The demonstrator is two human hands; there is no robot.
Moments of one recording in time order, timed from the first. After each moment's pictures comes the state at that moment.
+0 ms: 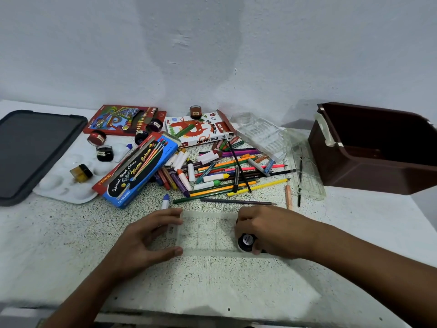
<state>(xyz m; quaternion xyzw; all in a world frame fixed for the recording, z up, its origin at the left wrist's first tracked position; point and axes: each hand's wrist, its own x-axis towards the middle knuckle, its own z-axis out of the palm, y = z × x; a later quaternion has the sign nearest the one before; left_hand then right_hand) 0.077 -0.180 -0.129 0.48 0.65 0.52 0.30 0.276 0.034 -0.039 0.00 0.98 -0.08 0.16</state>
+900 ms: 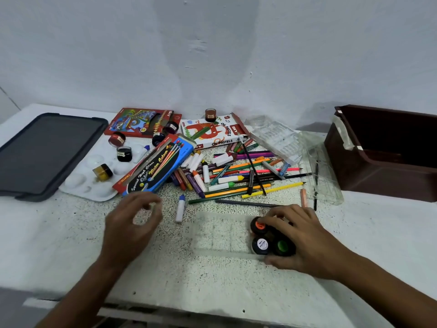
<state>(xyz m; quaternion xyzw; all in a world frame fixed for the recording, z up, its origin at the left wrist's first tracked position) 0.054 -0.188 -0.110 0.47 0.76 0.44 -0.10 0.319 0.047 -0.086 0.11 0.99 -0.10 -0.03</state>
